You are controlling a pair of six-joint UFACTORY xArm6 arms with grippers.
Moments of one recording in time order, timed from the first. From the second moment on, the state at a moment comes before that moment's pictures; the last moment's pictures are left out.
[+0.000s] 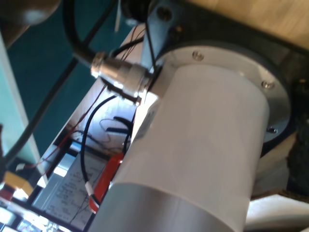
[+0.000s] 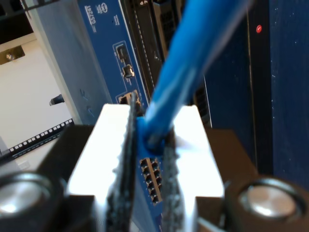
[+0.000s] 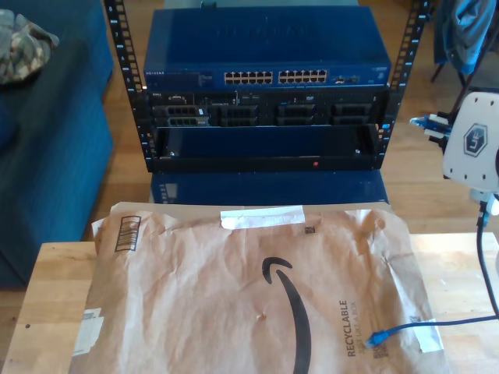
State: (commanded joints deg) left arm 86.6 -22.8 -25.3 8.8 87.6 -23.0; right arm 6.4 -42.6 -21.8 28.7 6.5 79.3
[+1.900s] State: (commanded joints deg) left arm 96.8 -38.5 -3.7 3.0 58.0 5.8; right arm 16.4 -29.6 -23.4 28.9 -4.2 79.4
